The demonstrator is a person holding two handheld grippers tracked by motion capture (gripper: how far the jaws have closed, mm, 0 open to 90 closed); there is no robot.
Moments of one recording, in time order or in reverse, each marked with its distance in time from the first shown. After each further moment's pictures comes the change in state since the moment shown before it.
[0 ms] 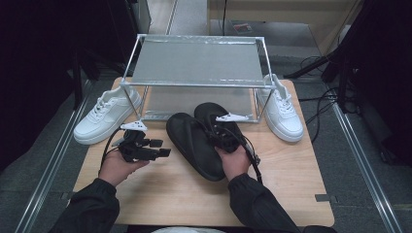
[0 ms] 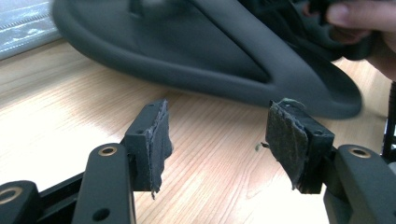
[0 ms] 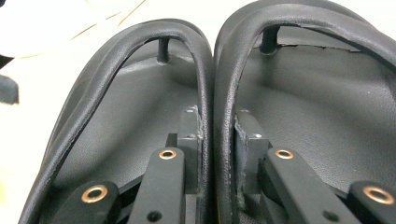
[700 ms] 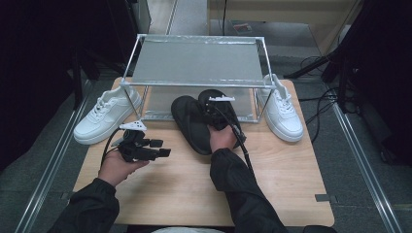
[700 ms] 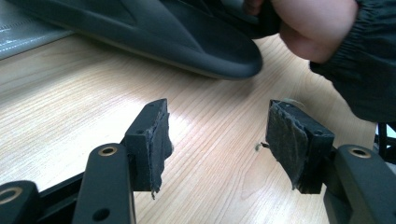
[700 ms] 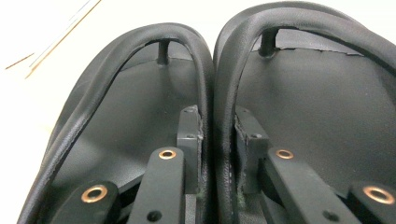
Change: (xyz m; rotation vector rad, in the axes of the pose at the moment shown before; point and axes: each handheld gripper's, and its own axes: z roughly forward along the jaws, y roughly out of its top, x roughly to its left) left arm 0.000 0.000 -0.002 -0.013 -0.015 0.001; right arm -0.023 0.041 0.075 -0.028 -0.167 0.096
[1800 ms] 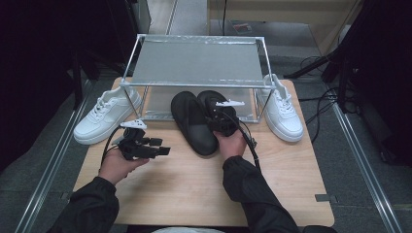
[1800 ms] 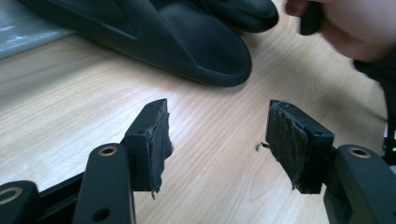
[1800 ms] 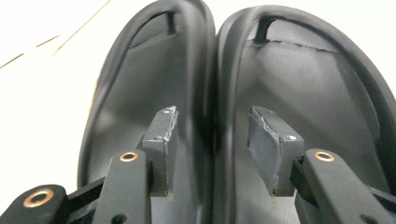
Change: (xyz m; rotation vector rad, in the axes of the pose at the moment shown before) left arm 0.009 0.004 0.003 0.012 0.021 -0.013; right arm -0.012 -0.014 -0.039 0.014 0.073 -0.070
